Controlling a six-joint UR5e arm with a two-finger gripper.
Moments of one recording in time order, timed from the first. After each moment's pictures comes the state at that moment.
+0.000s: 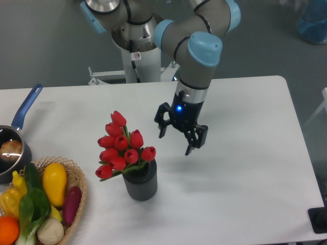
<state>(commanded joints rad) 2.59 -1.73 -1.89 -0.81 0.96 1.24</state>
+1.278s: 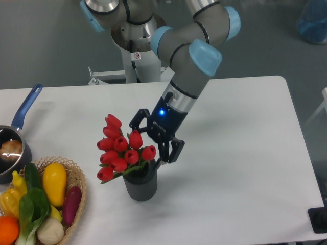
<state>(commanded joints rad) 2.52 -1.86 -1.78 -0.80 0.80 1.29</state>
